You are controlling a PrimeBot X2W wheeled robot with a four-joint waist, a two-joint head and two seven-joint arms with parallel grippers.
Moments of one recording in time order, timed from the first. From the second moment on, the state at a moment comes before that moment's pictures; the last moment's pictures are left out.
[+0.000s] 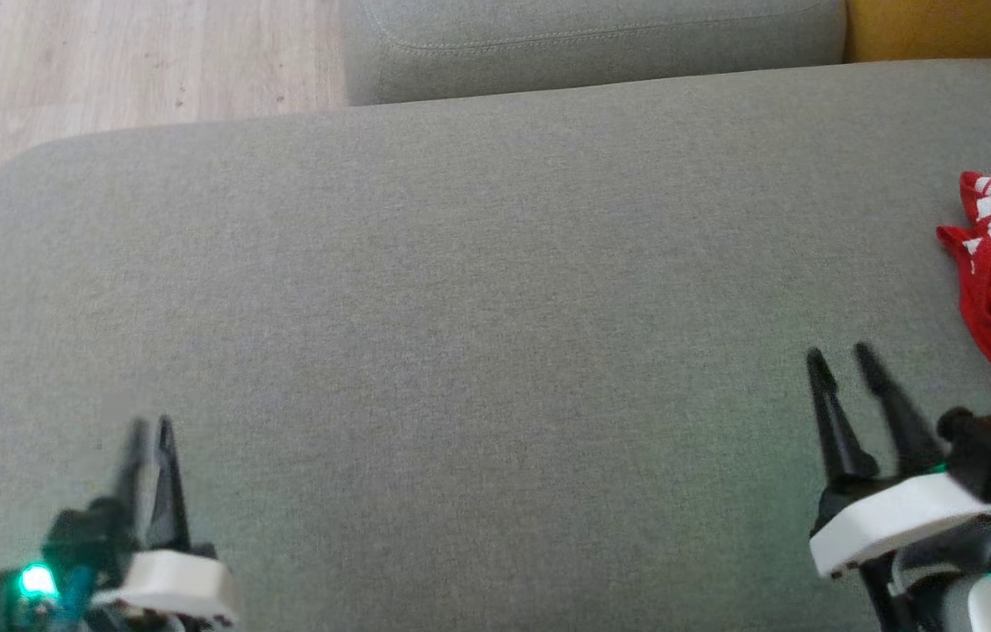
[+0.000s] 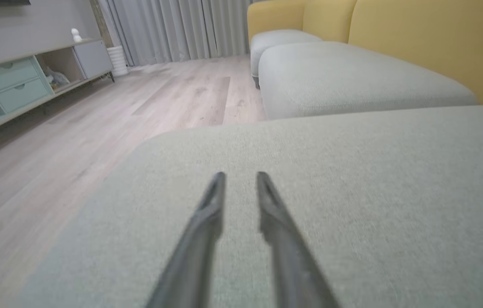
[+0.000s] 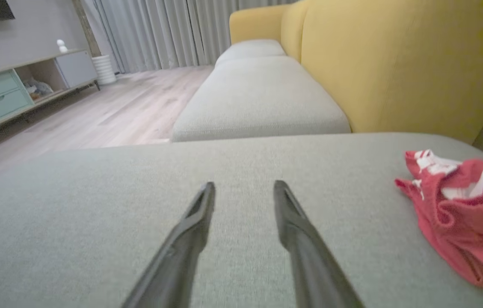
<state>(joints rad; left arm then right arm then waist) 0.03 0.39 -0.31 0.07 -0.41 0.33 -0.11 0.10 -0.05 0.00 -0.16 0.14 0.13 0.14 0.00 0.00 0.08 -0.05</state>
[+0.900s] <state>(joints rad) 0.05 0.31 -0.26 0.14 -0.65 0.24 -0.07 0.11 -0.05 0.00 -0.04 0.45 0.13 0.13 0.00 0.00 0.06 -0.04</state>
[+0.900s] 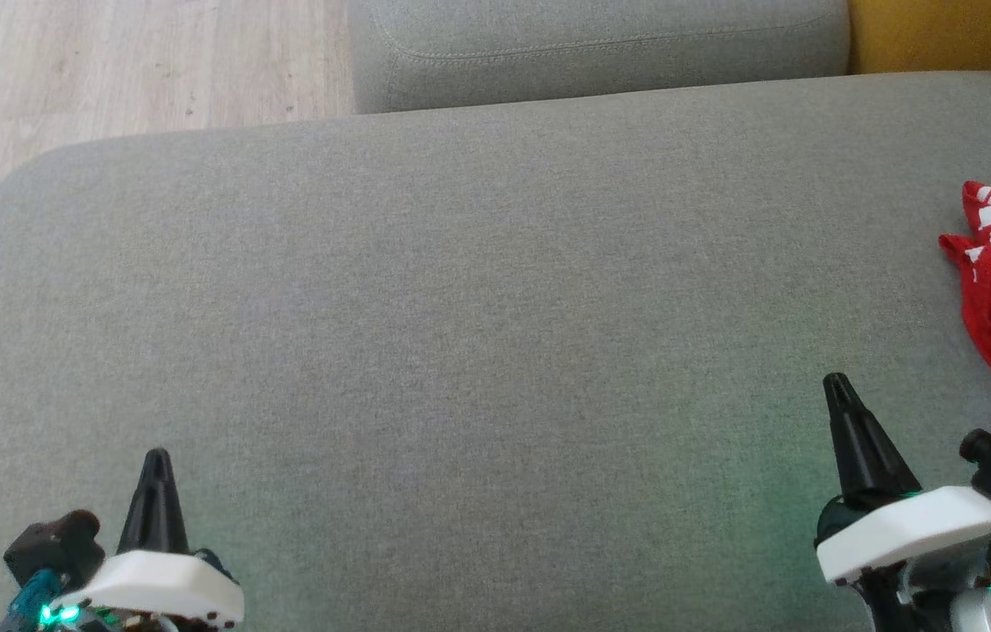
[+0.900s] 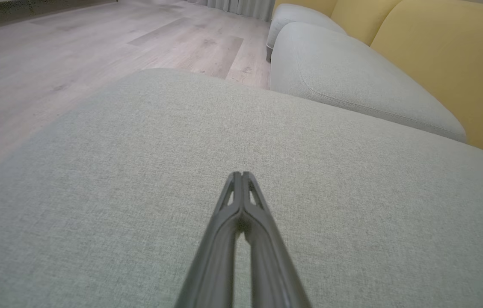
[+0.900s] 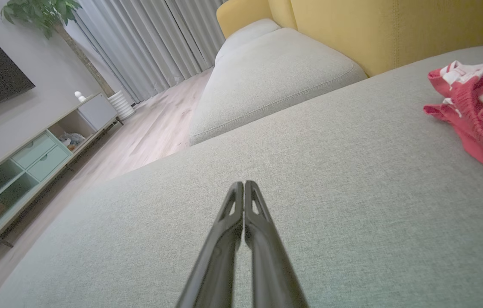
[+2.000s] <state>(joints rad) 0.02 0.24 -0.16 0.18 -0.97 0.12 -0.02 0.06 -0.06 -0.01 0.06 0.85 0.13 0.11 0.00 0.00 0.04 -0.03</state>
